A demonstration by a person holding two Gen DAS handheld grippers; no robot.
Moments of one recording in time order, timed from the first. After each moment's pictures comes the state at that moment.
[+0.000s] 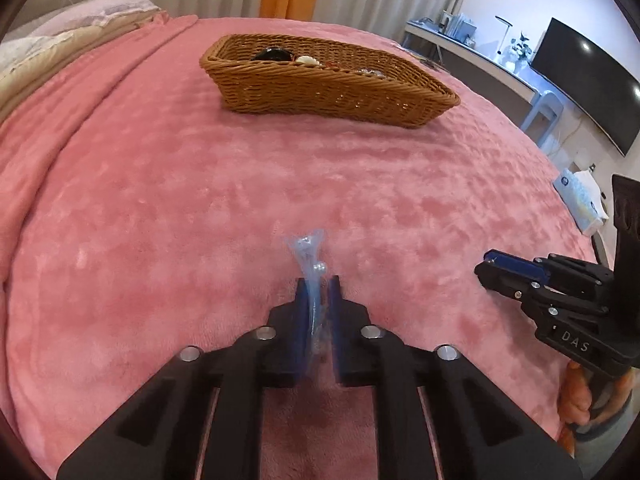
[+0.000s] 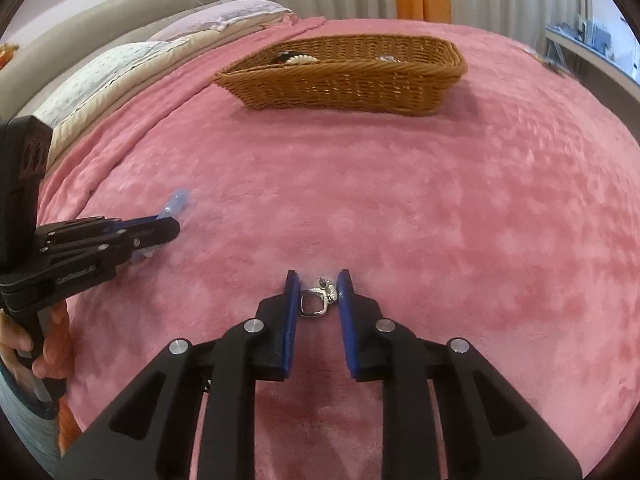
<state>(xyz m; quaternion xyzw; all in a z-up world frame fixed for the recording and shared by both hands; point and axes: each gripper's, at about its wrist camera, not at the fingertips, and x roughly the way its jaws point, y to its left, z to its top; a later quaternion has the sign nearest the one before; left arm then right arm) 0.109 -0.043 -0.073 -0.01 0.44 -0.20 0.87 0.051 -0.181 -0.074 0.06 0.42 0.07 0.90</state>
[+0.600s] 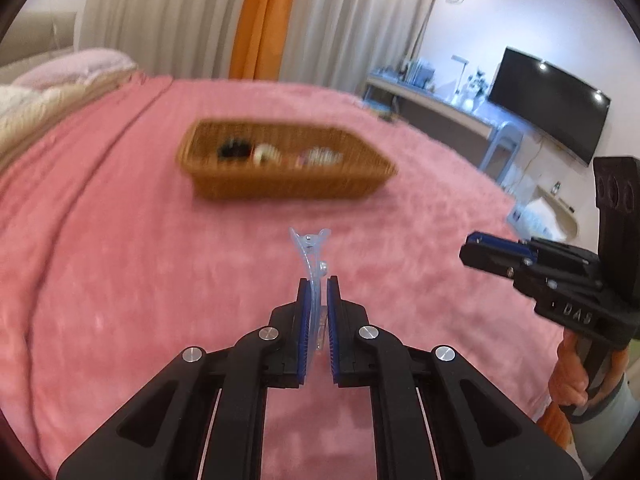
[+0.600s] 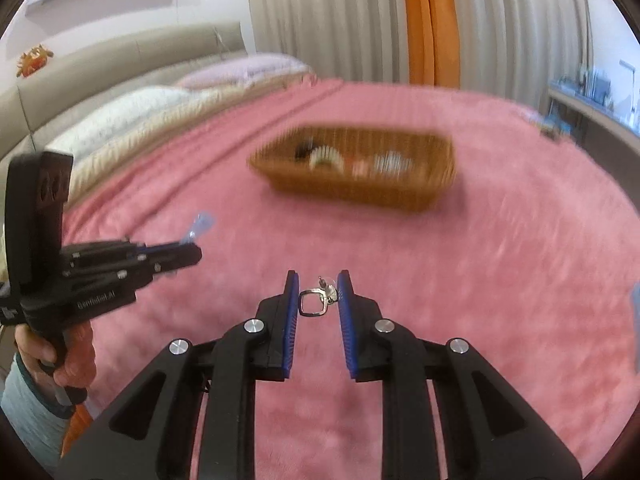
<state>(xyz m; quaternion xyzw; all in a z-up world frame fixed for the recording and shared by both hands) 0.087 -0.043 -0.002 -0.02 0.33 -0.26 0.91 0.031 -0.194 0.022 0.03 0.30 0.08 0.95</state>
